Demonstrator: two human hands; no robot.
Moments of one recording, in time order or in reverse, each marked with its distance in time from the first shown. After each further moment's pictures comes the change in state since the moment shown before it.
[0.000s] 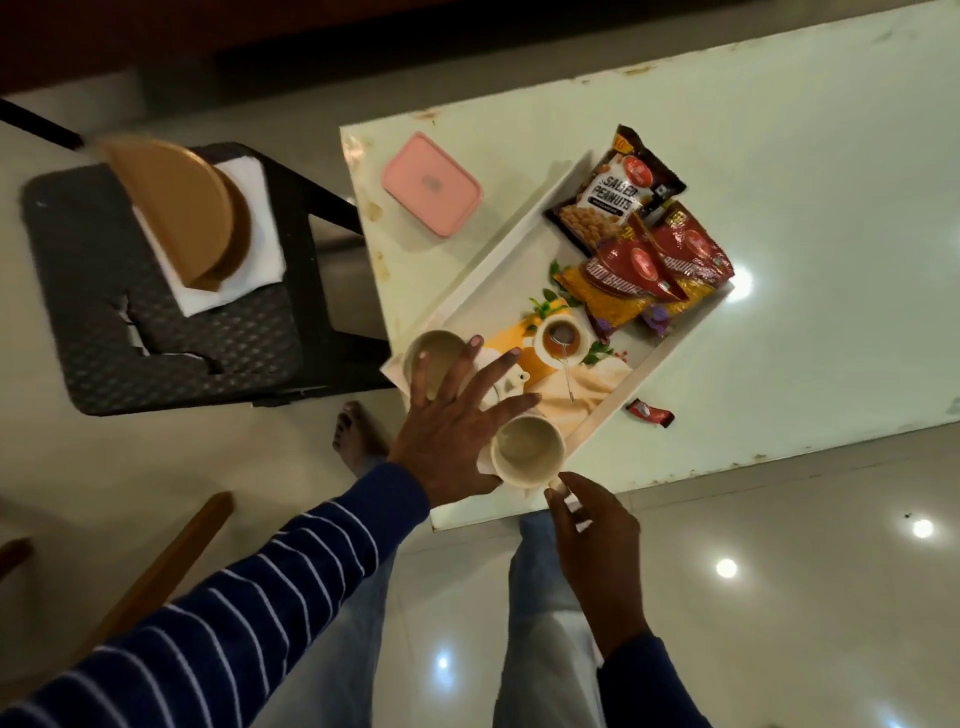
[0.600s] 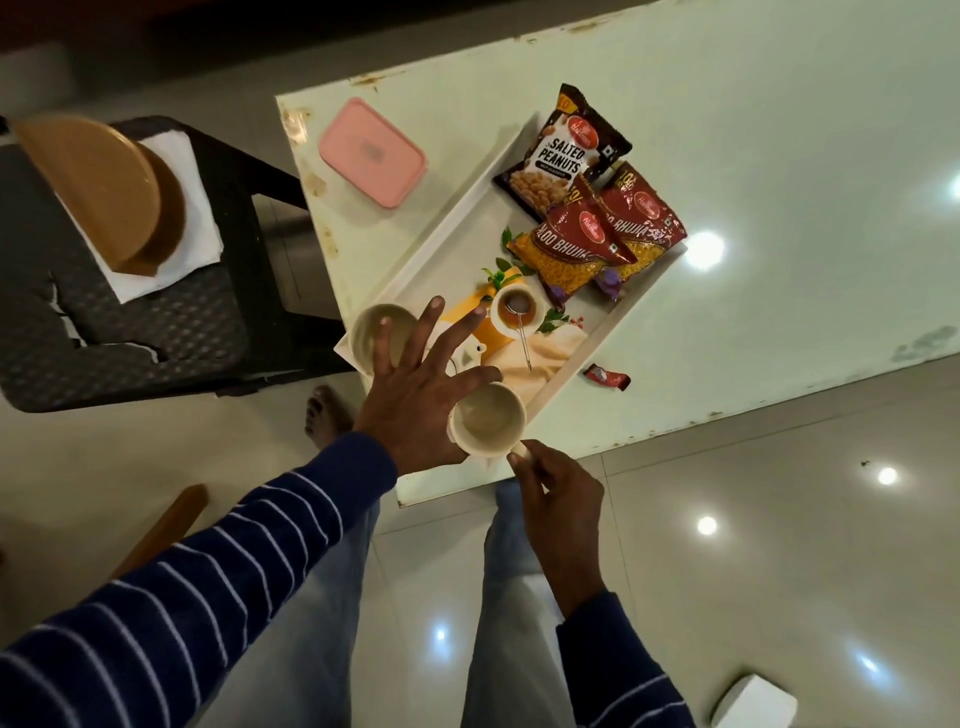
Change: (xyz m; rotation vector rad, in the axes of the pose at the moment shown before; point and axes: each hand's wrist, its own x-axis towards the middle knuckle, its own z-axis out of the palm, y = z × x) left_hand 0.015 0.013 0.005 -0.054 0.037 0.004; right_hand 0.000 -0.003 -0.008 0.092 0.063 -0.063
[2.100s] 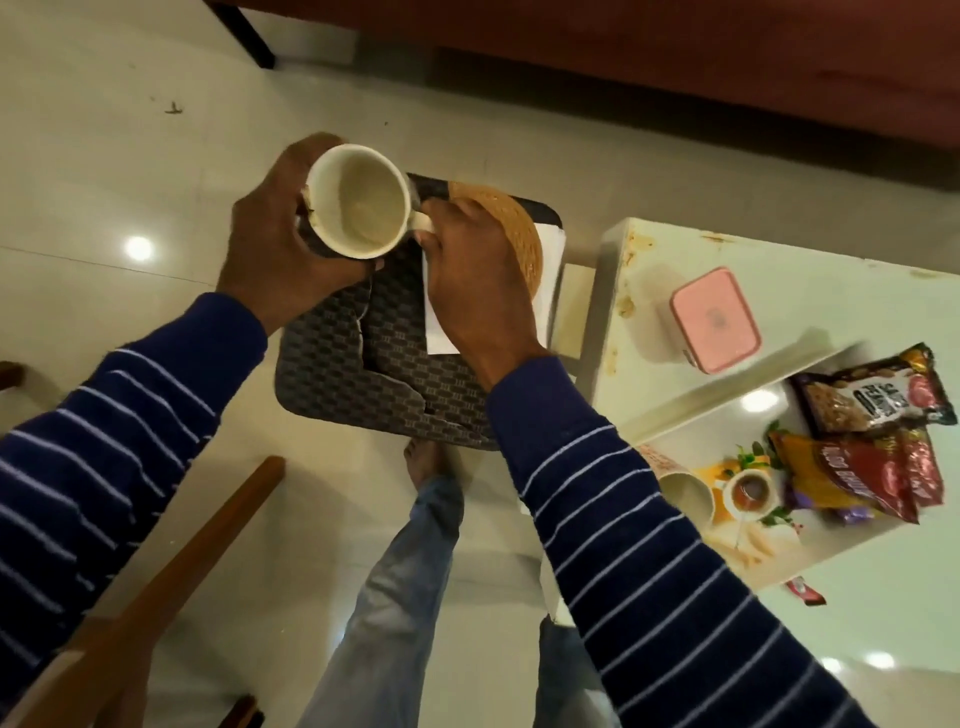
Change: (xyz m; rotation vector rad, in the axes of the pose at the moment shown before) left_hand -0.120 -0.389 -0.157 -0.552 0.576 -0.611; right_hand 0.101 -0.364 0.329 -0.404 -0.313 -0.868
